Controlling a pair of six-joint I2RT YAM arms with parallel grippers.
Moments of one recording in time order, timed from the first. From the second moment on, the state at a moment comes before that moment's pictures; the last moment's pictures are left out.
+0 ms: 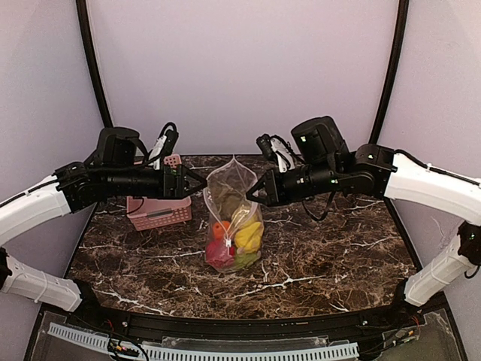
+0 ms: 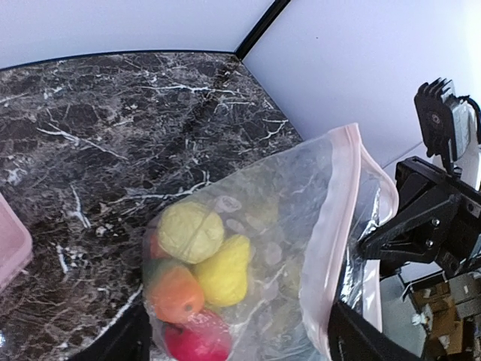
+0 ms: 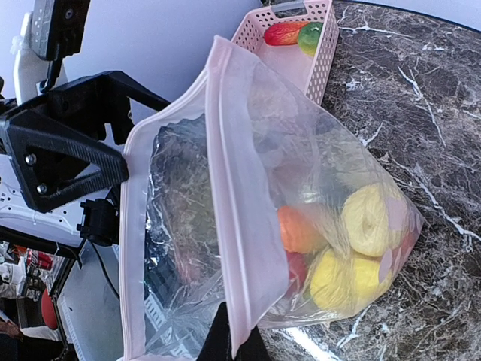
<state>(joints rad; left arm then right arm) -0.75 1.15 1.06 -0.38 0.25 -0.53 1.02 1.44 1.38 -0.52 -0.16 0.58</state>
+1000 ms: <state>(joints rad) -0.16 1.42 1.19 -0.41 0.28 -0.36 1.02 1.43 1.38 -0.52 -0.14 0.58</state>
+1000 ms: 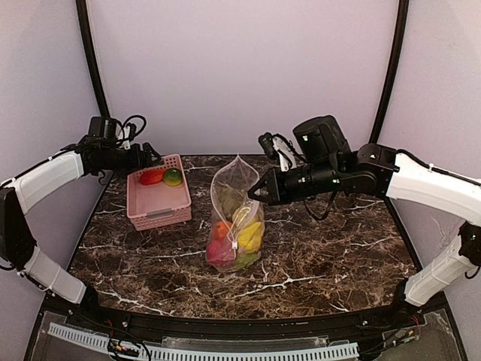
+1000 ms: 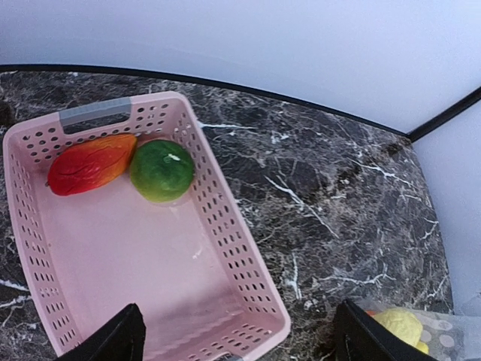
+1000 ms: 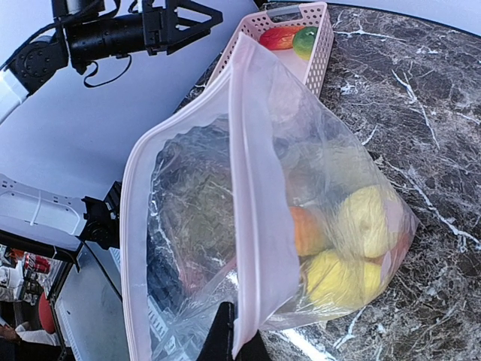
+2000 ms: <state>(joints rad) -0.12 2.01 1.42 -0.20 0.20 -0.36 1.01 1.46 1.39 -0.53 -0.15 0.58</state>
